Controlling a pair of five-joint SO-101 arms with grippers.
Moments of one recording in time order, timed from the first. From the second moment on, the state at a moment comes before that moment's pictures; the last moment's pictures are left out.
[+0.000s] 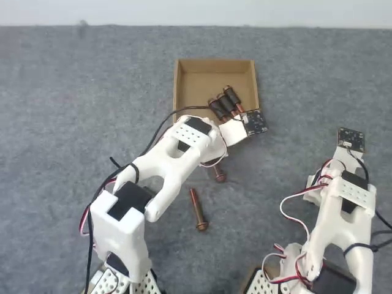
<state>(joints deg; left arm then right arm) 24.3 19.5 15.6 54.0 -35.4 23.6 -25.3 59.5 51.0 9.5</state>
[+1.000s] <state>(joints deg) 29.3 16.6 22.1 66.6 -47.8 23.6 -25.3 59.5 51.0 11.6</state>
